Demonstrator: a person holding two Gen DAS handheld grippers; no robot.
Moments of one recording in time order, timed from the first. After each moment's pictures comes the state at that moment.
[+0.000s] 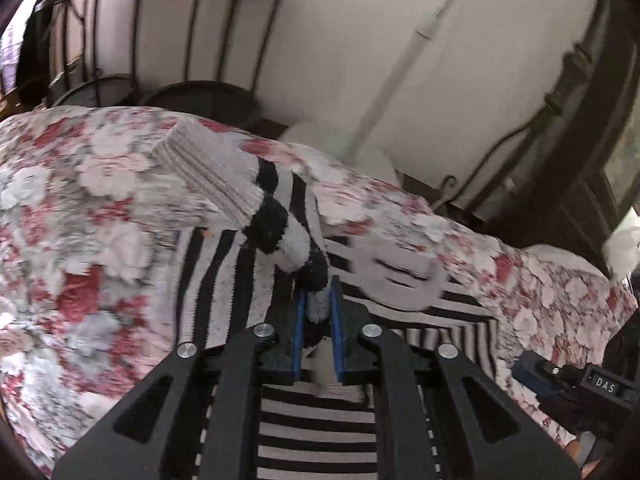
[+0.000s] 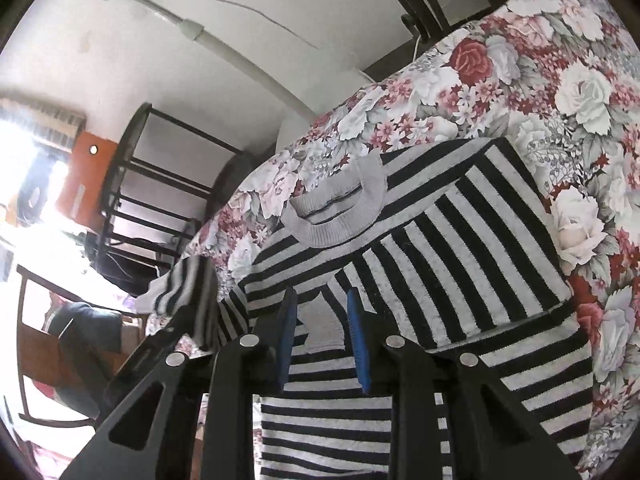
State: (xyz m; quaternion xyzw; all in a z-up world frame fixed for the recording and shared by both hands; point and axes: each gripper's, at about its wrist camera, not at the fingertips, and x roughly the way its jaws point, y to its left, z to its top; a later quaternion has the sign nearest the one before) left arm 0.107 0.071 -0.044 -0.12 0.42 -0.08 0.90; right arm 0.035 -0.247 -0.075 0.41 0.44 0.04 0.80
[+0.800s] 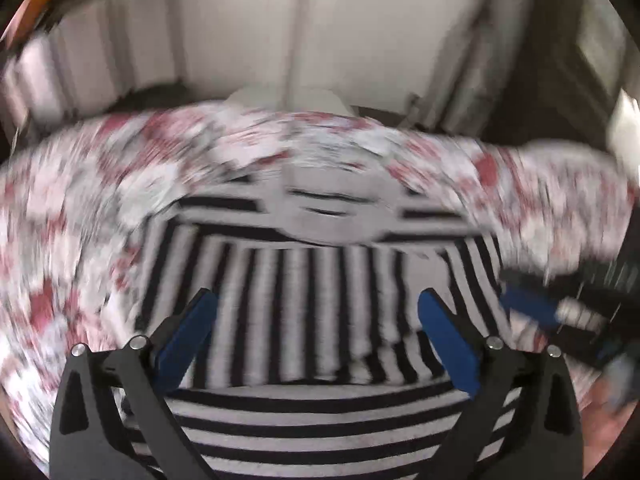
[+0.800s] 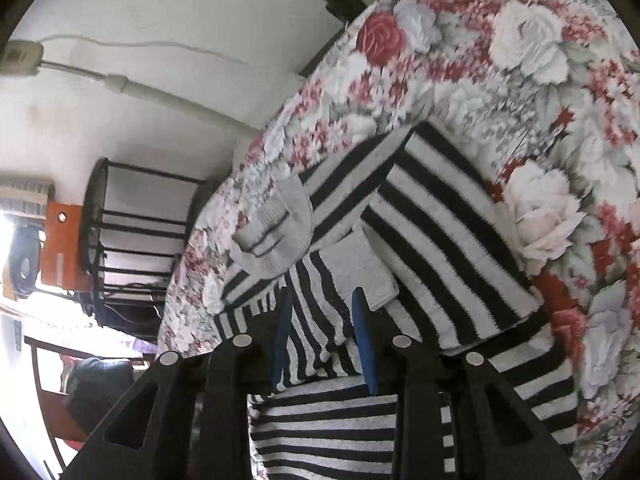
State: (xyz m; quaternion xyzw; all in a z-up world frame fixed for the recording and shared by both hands) left arm 0.103 -0.027 -0.100 -0.01 0.47 -0.11 0.88; right arm 0.044 -0.297 -0.128 0.48 0.45 -0.01 0.75
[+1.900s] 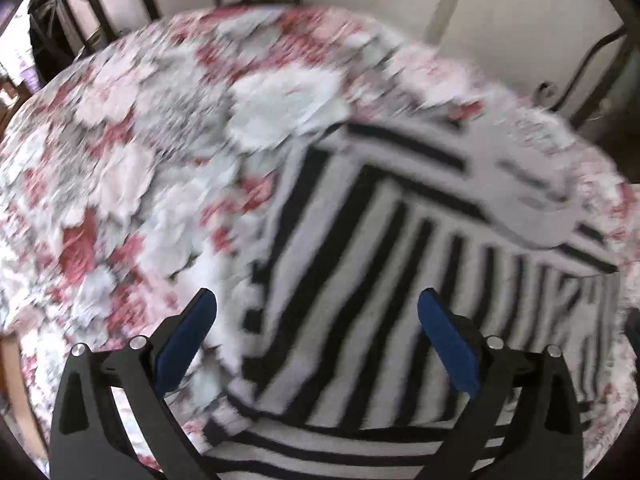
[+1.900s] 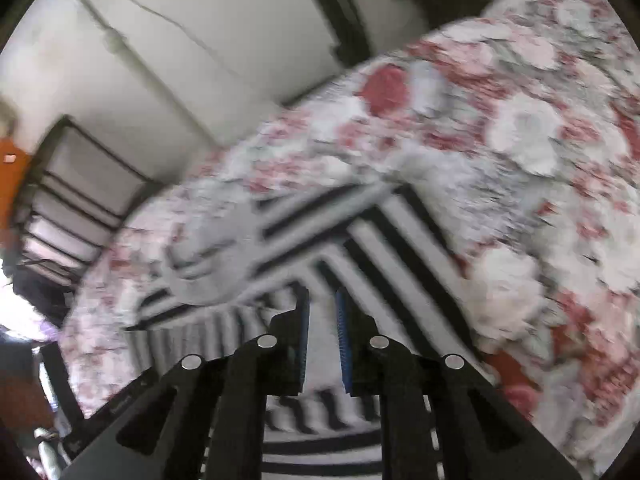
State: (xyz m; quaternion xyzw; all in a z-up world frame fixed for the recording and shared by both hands) left arm 0.160 0.061 -0.176 -0.01 0.55 0.03 0.83; right arm 0.064 -0.284 -0.129 0.32 0.43 -0.09 0.84
